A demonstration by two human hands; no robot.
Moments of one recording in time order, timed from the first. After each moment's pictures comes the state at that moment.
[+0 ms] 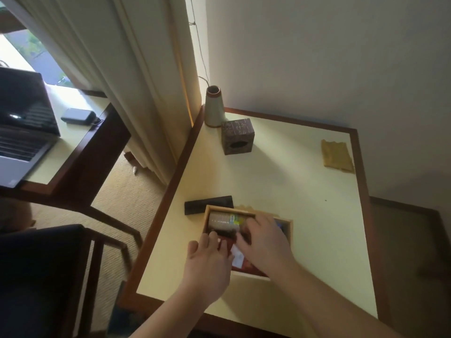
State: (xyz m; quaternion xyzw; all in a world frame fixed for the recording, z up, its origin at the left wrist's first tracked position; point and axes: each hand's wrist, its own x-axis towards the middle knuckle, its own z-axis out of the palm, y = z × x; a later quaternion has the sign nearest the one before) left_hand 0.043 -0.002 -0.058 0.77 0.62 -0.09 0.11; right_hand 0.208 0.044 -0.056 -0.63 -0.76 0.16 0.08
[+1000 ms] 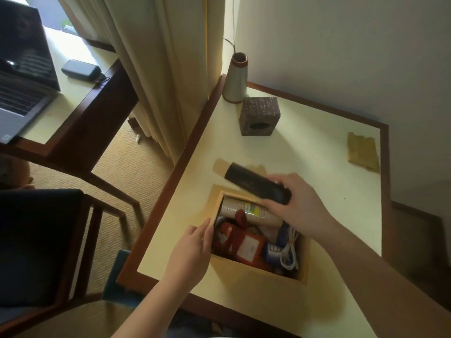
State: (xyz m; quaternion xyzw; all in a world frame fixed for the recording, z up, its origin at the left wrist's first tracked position) left_hand -0.012 -0.001 -0.105 0.53 0.73 0.14 0.41; right_hand 0.233 0.116 -0.020 -0.60 -0.72 0.34 0.13
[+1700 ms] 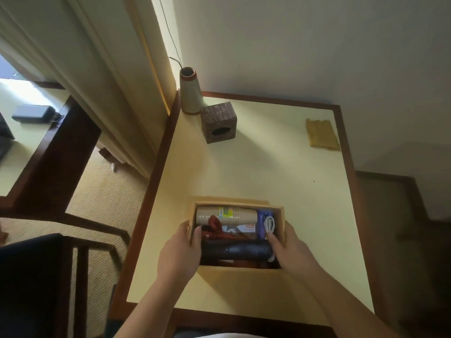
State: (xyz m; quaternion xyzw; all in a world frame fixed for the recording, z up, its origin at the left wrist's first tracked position) left_hand 0.009 0.028 -0.095 0.53 0.76 0.11 0.37; right_hand 0.275 0.006 -0.086 -0.78 -0.44 0.43 0.11
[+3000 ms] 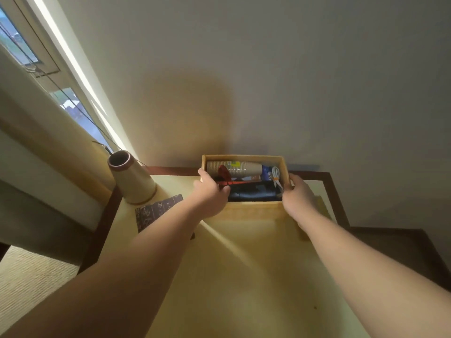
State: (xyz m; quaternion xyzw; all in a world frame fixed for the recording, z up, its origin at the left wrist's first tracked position) left_hand 0.233 0.481 -0.095 0.60 0.70 0.07 0.39; right_hand 0.442 0.425 -0.097 -0.83 -0.39 0.28 0.27
